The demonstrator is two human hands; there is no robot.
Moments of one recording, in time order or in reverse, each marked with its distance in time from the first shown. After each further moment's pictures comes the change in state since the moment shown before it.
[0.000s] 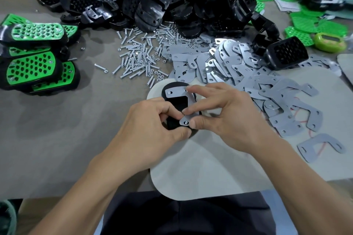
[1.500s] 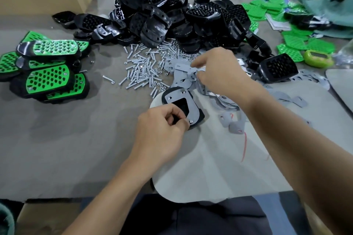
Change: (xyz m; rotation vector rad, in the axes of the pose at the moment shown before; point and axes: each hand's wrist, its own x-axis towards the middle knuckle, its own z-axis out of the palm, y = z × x) left_hand 0.011 0.003 0.031 -0.175 0.202 -0.110; right_hand 0.106 -0.006 -0.033 -0.476 0.100 0.126
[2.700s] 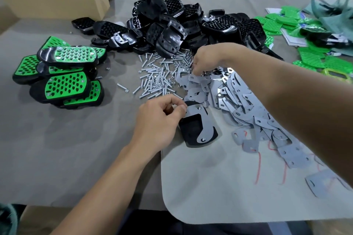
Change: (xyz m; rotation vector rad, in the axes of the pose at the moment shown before) left_hand 0.052 -0.023 -0.018 0.002 0.087 0.149; right_hand 0.117 -0.025 -0.003 -0.296 -0.558 -0.088
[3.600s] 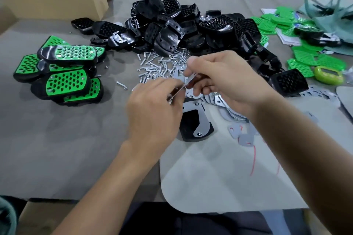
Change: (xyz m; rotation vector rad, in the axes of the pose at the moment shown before) left_hand -0.015 0.047 -0.015 0.336 0.401 0.470; right_hand -0.130 -0.036 0.048 1.249 0.334 -0.245
